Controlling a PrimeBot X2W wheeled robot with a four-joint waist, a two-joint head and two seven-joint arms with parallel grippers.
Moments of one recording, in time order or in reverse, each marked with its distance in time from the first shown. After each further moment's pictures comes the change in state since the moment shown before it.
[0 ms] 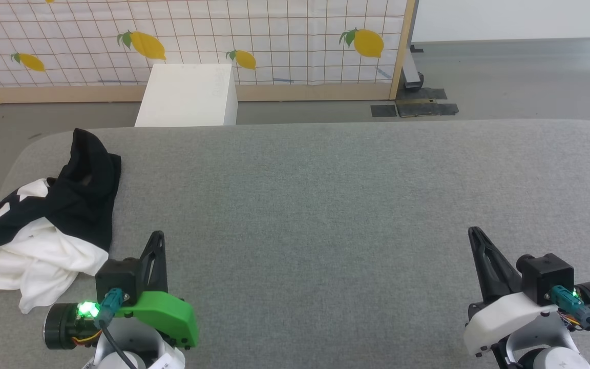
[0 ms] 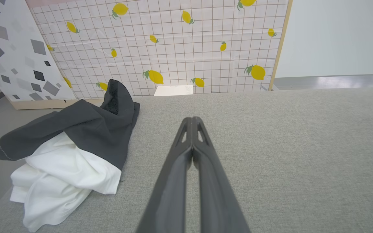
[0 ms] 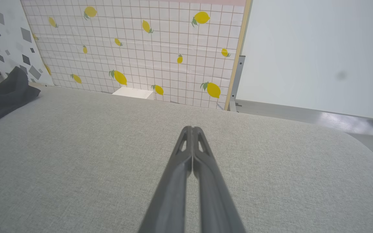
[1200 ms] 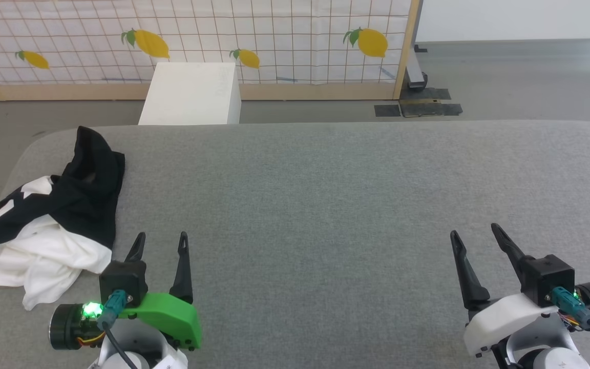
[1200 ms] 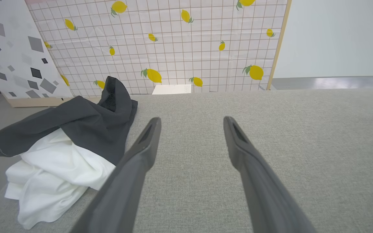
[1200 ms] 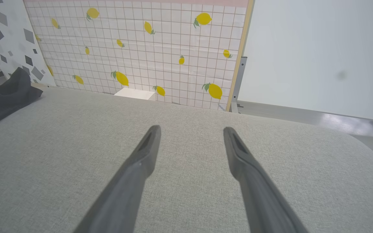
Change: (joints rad) left arm -0.002 0.000 -0.013 0.015 -0.015 0.000 -0.015; right arm 0.001 0.000 -0.001 0.005 0.002 0.000 -0.012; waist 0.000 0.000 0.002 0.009
